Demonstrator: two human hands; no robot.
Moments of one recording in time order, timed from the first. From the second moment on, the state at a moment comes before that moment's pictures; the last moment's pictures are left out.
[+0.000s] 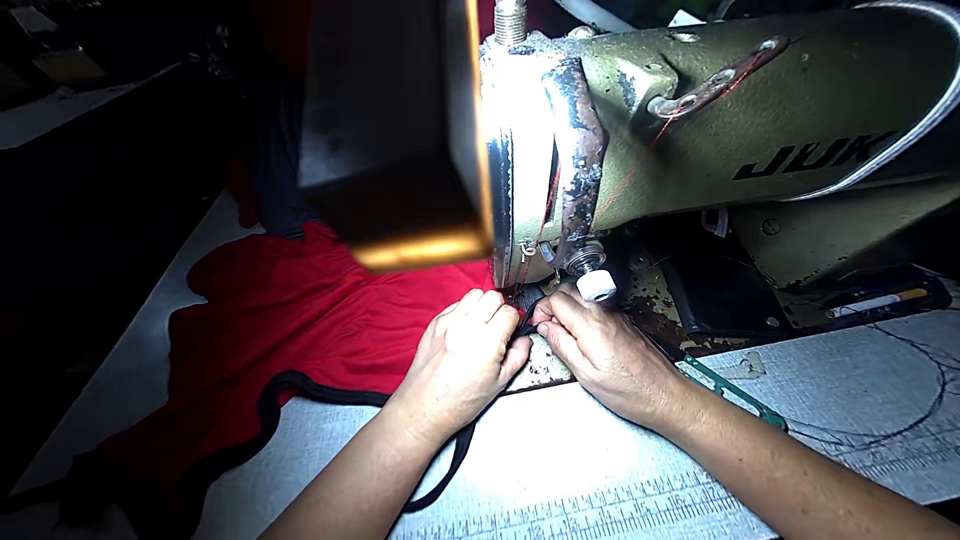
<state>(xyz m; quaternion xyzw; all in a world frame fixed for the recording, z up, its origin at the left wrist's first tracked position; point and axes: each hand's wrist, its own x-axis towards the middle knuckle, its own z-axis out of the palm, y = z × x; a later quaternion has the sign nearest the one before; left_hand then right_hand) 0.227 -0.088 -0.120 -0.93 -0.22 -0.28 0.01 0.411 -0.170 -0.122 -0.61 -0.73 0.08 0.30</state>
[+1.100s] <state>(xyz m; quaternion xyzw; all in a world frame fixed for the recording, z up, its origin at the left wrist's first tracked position) 0.194 -0.064 -0.117 -0.94 -0.23 -0.23 -0.10 0.416 -0.173 -0.131 -0.50 -0.80 -0.05 0.33</state>
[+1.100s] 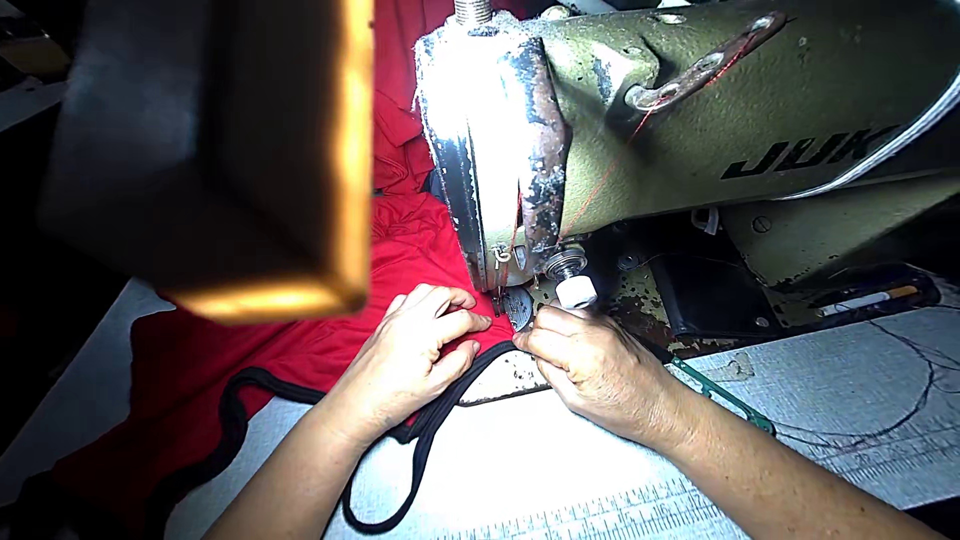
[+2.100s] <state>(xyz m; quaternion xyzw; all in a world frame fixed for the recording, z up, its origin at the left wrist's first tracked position) 0.220 -0.082 -0.109 -0.85 -0.33 -0.32 -0.26 0.416 -0.170 -0.125 -0.55 -0.75 0.01 0.36</state>
